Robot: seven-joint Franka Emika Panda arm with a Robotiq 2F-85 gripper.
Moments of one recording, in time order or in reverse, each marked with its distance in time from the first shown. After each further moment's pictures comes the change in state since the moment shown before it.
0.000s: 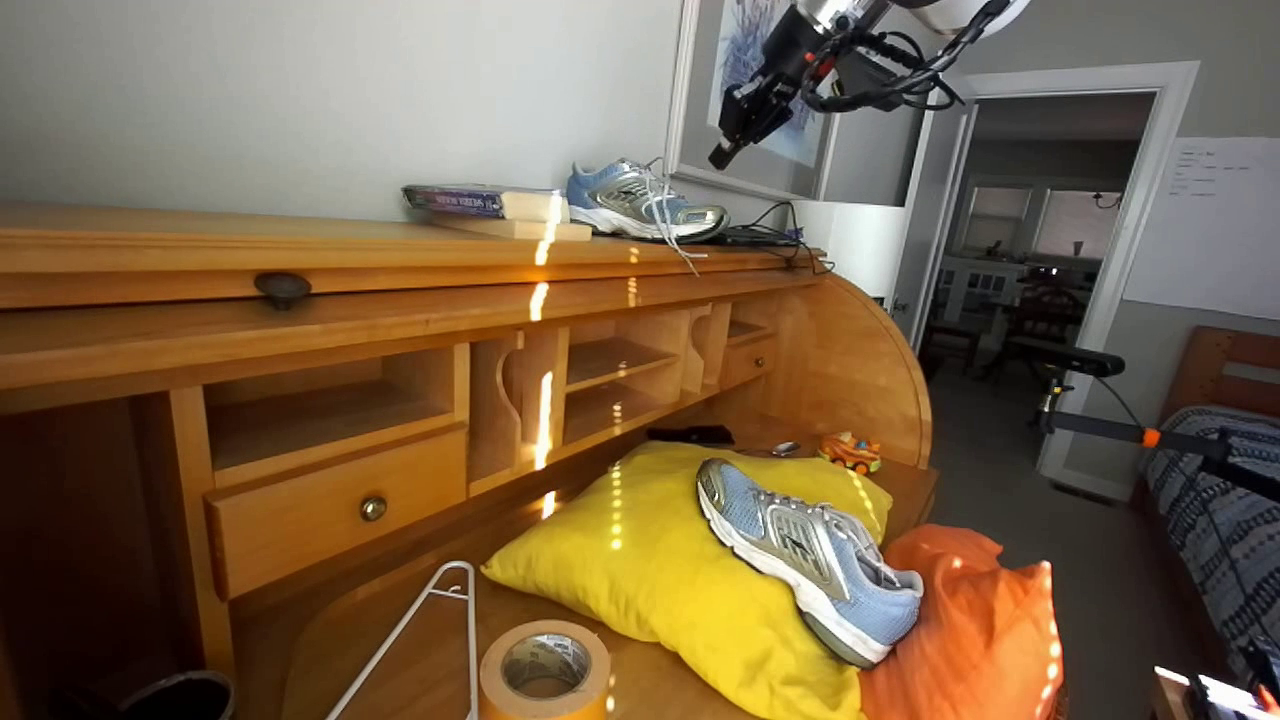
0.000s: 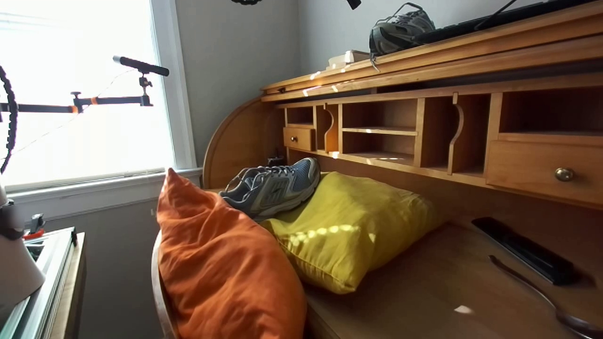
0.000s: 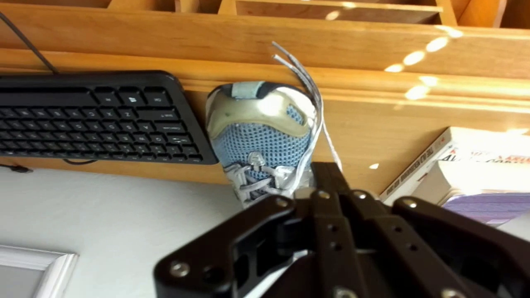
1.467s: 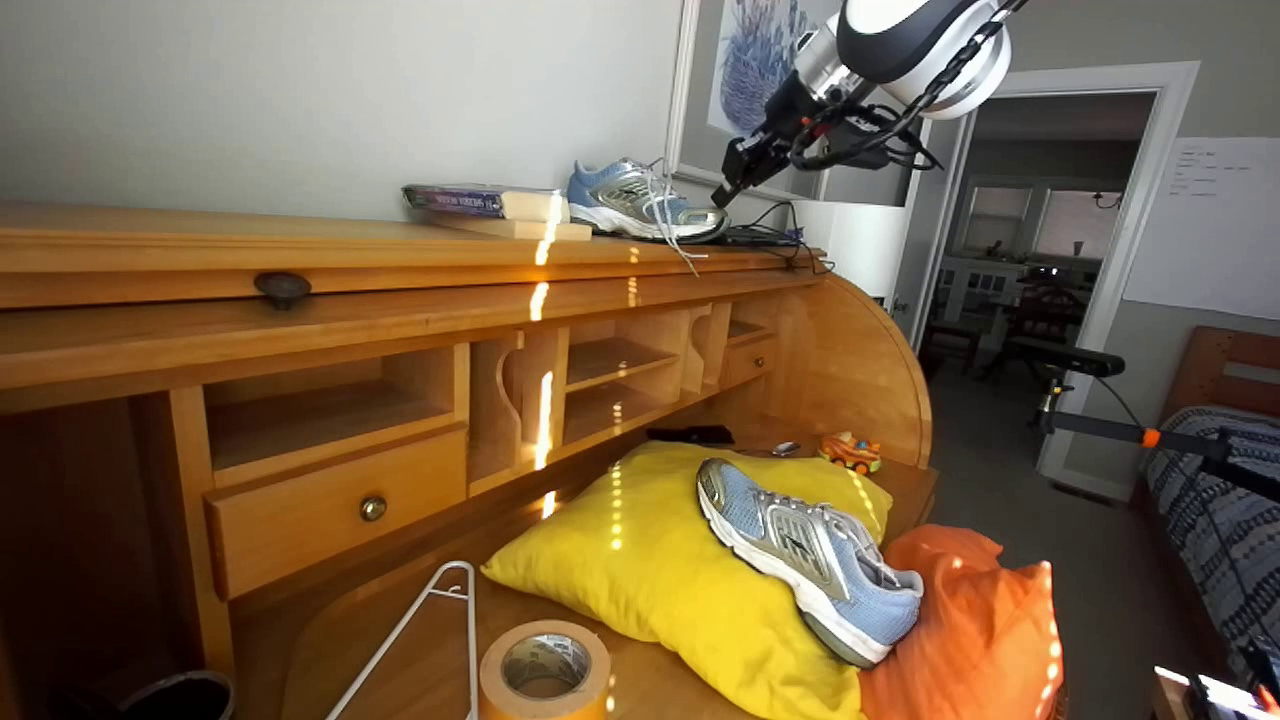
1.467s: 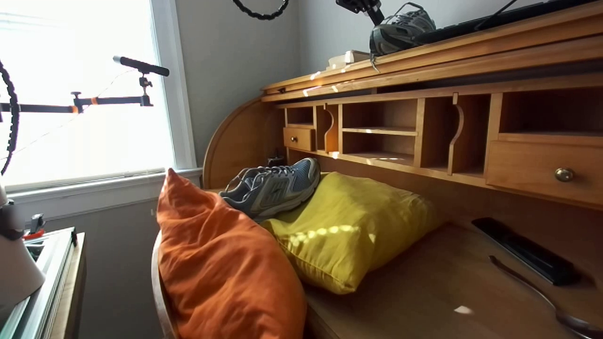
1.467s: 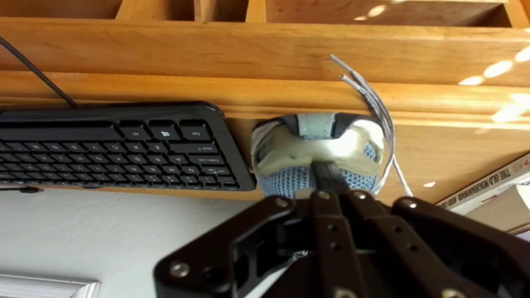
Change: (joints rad) arm -0.018 0.081 -0.057 -0.052 0.176 0.183 -0.175
